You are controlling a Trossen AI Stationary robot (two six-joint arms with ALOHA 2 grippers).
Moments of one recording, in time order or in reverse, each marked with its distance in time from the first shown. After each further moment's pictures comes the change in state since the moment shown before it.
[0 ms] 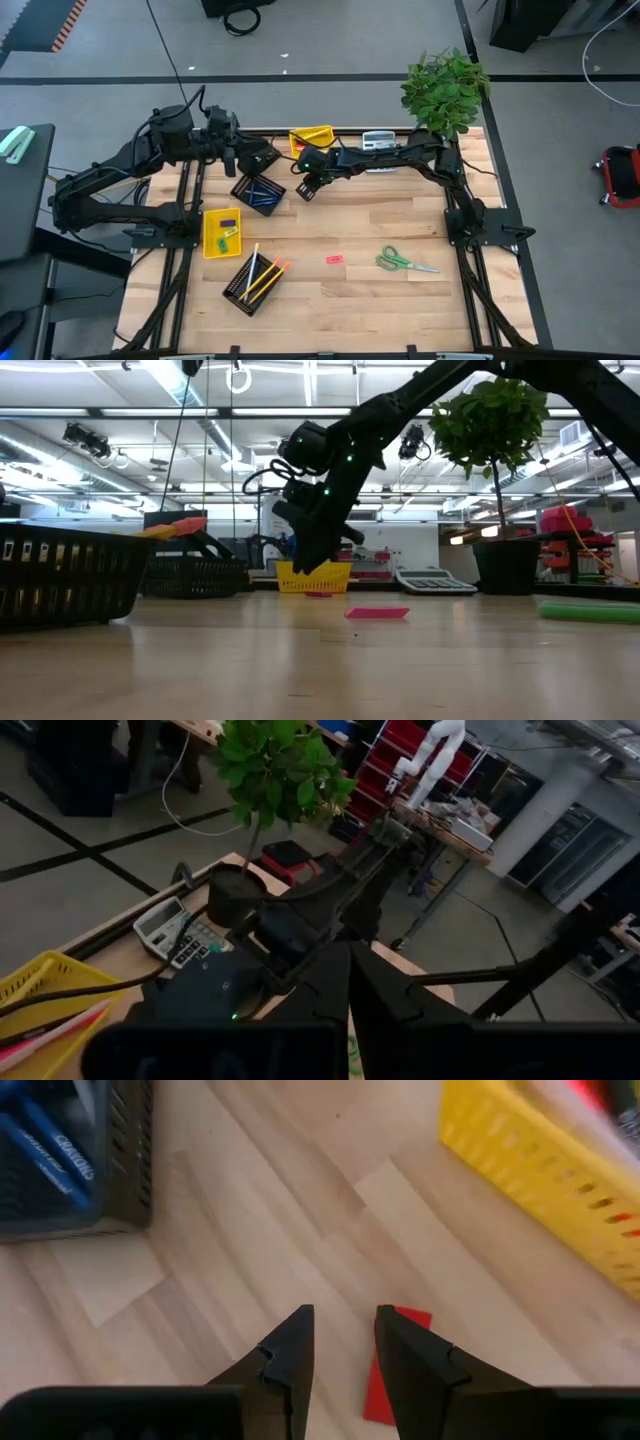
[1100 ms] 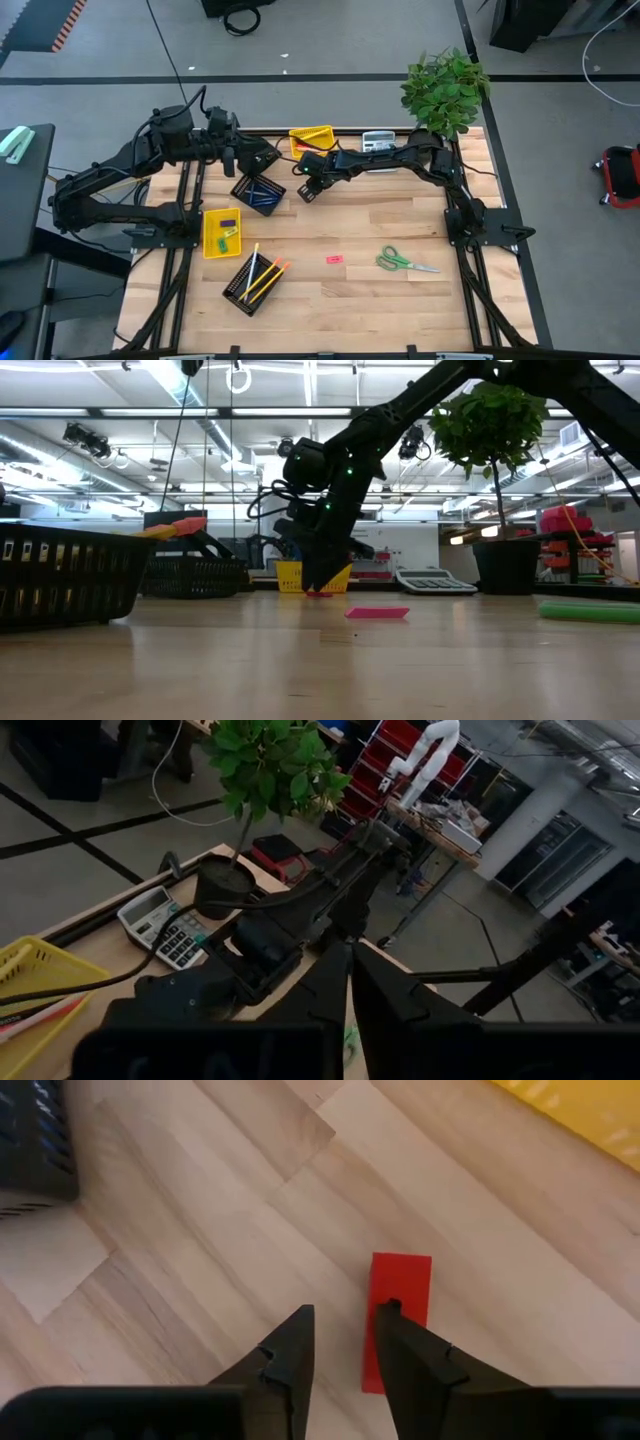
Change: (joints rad) left arm -0.001 0.000 0.000 -0.002 0.023 -0.053; right arm -0.004 0.049 0.001 -0.056 -0.012 0.142
